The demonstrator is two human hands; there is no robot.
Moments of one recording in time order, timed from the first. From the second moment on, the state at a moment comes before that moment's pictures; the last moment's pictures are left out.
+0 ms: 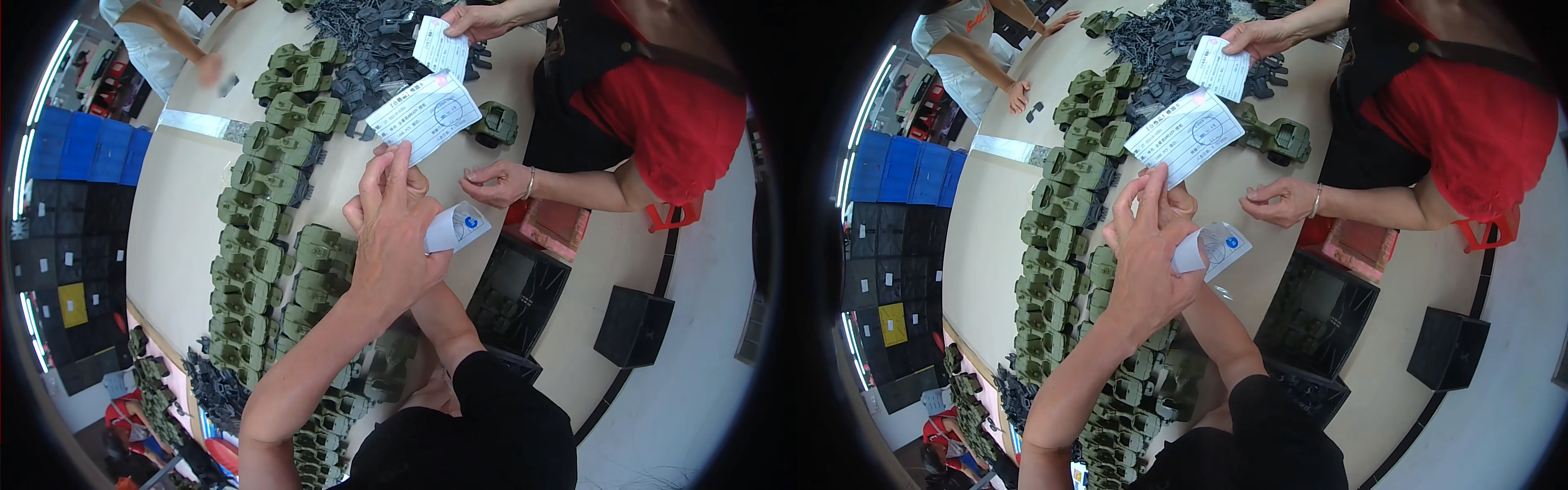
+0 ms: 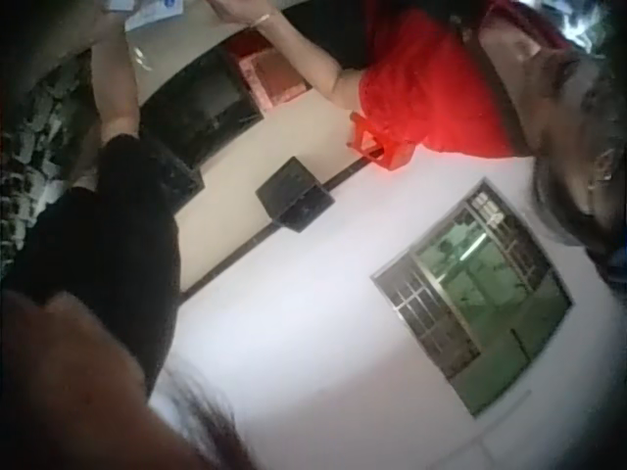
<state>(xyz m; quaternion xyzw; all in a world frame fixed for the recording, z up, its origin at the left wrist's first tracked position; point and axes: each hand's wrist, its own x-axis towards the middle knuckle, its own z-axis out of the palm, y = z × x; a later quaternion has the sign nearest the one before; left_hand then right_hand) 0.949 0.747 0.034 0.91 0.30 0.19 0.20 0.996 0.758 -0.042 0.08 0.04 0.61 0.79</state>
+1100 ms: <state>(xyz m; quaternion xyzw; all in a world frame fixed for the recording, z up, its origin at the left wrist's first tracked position) 0.912 0.816 0.032 0.37 0.35 0.29 0.81 0.989 0.785 -0.080 -0.33 -0.16 0.27 0.89</state>
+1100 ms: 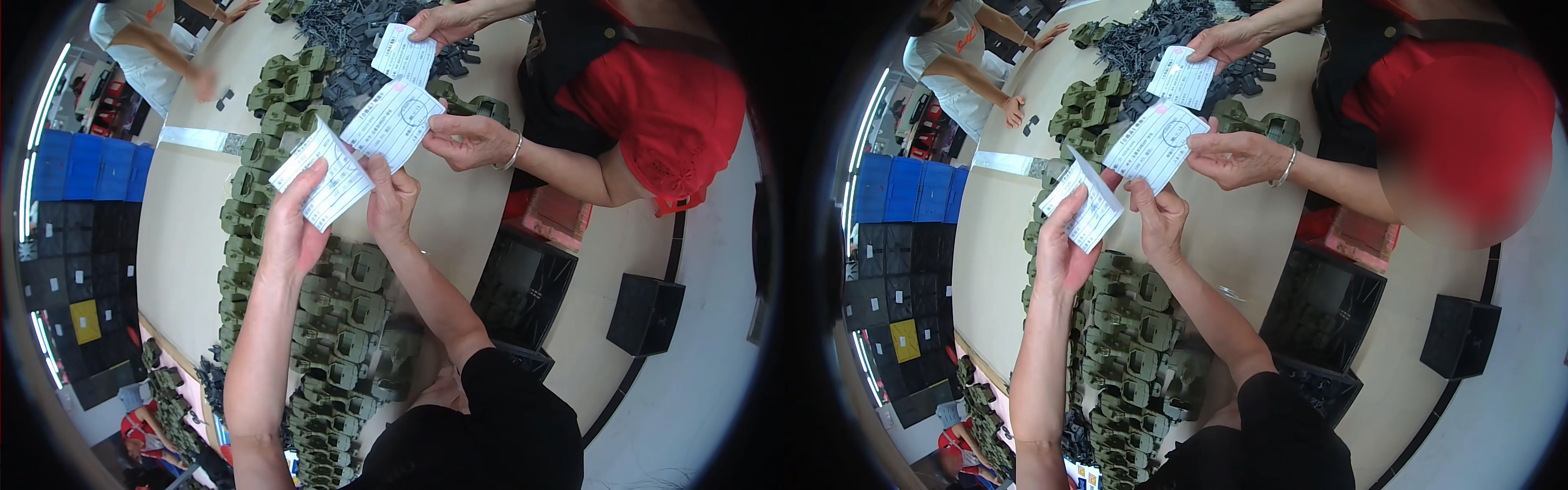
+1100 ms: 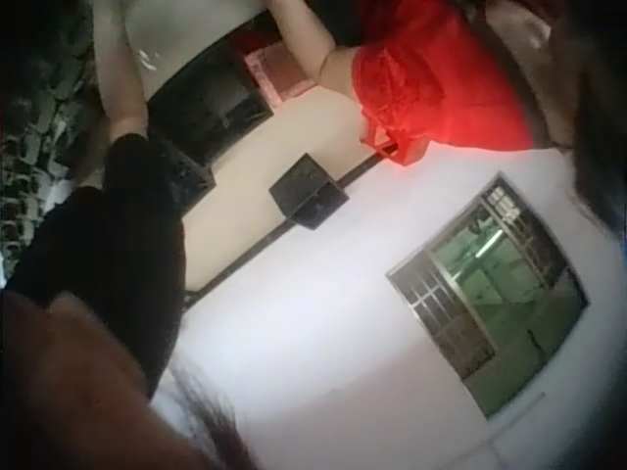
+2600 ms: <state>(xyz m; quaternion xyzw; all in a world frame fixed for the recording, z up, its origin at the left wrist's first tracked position) 0.802 0.693 0.013 0.61 0.43 0.23 0.63 0.996 0.778 -0.051 -0.27 -0.11 0.46 0.84</state>
